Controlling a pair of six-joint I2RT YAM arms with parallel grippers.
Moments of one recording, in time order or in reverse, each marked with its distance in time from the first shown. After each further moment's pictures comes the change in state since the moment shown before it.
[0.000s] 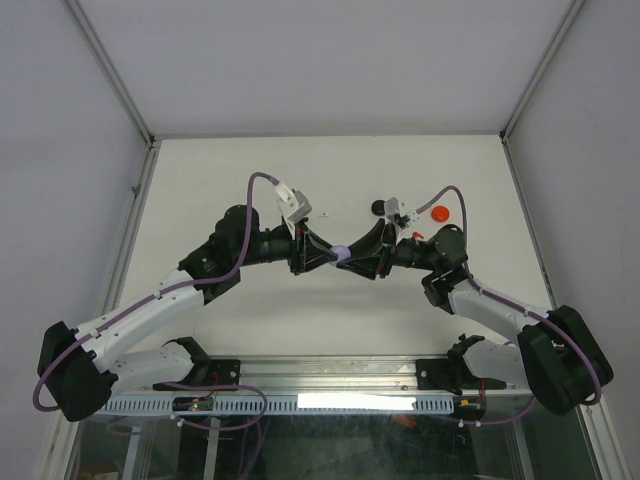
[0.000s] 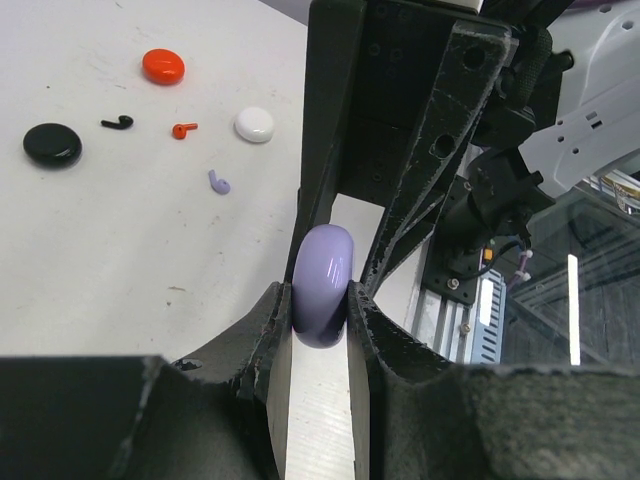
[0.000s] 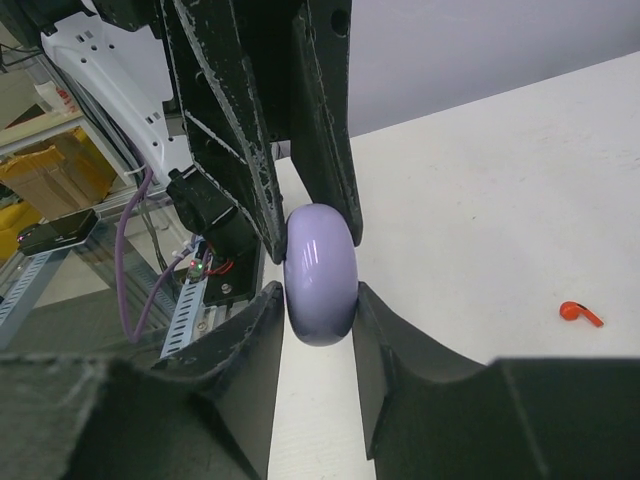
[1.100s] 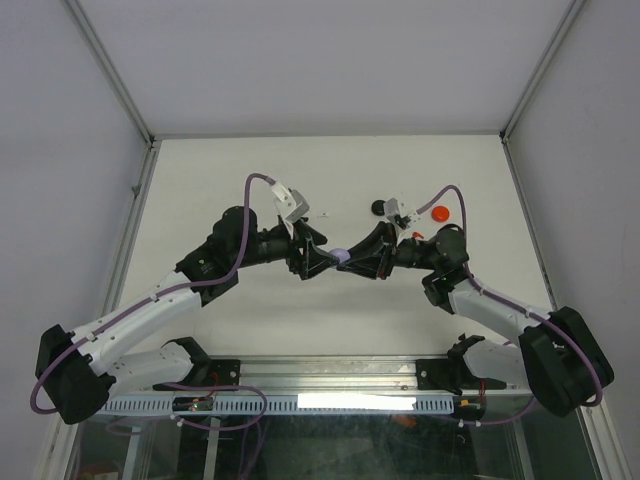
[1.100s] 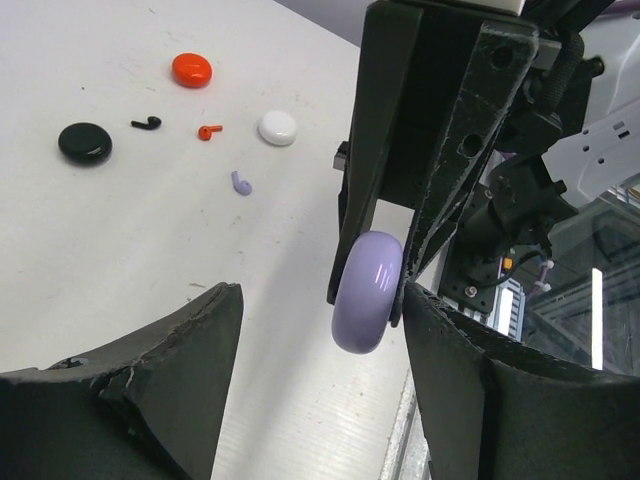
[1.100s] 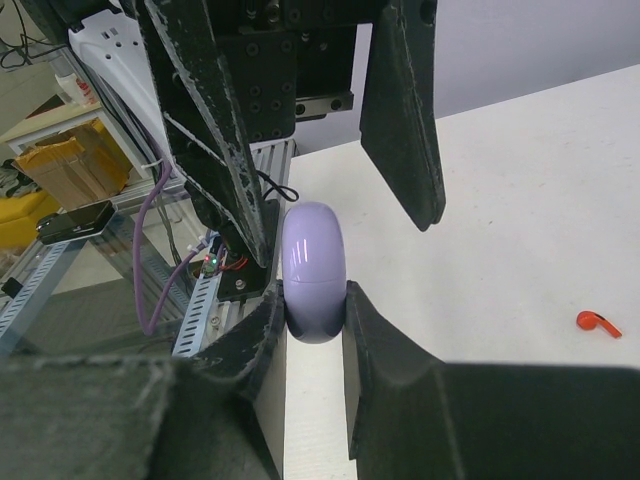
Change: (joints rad) left arm -0.006 -0.028 0.000 -0.024 -0.059 0.012; right arm 0.002 -0.004 0.007 0.010 -0.035 0.019
